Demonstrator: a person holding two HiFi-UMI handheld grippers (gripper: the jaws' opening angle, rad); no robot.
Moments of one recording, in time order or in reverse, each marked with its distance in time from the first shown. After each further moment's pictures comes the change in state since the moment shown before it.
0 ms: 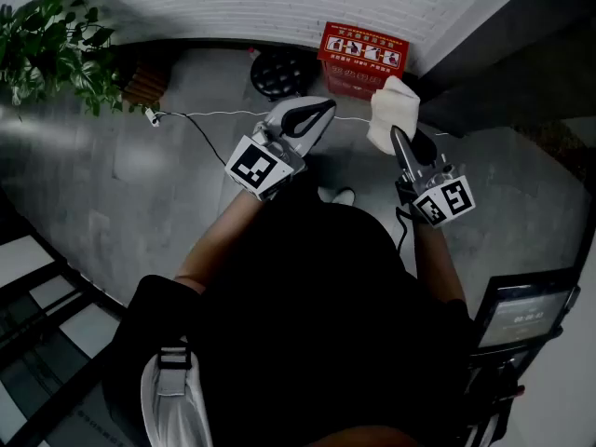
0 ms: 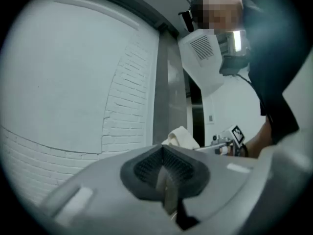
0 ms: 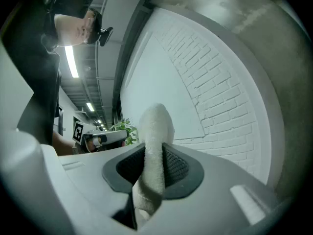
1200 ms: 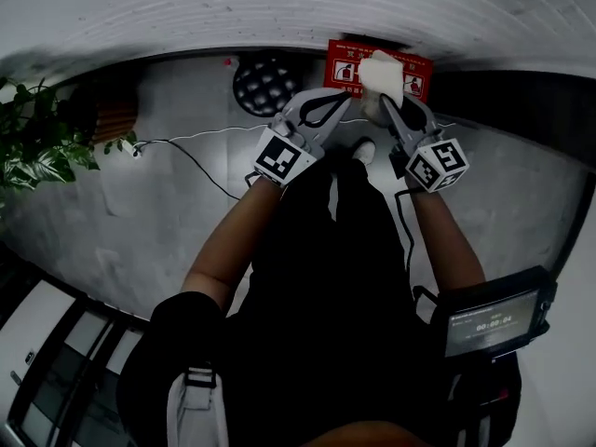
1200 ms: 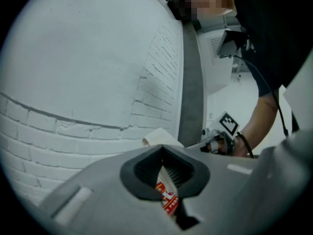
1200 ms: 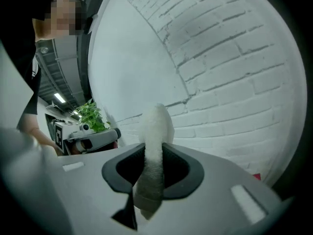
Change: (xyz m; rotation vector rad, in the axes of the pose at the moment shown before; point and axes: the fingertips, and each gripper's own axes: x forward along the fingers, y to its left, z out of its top) left arm 0.146 0.336 -0.168 -0.072 0.065 -0.084; right arm 0.326 -0.227 -0.136 0.162 0.255 -0.194
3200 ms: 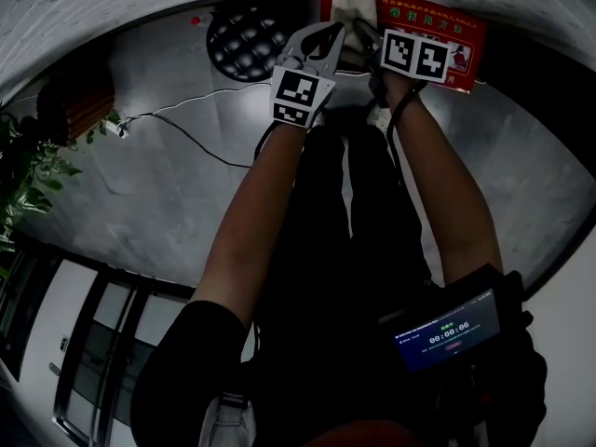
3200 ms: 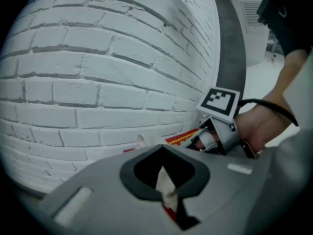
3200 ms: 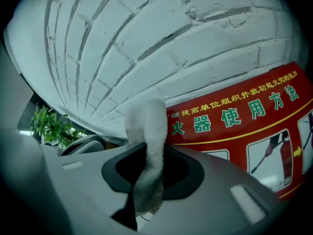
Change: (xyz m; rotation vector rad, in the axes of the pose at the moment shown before) left arm 0.089 0.131 -0.335 -0.123 0.367 0.244; right arm 0.187 -0.191 -0.295 0.485 0.515 -0.190
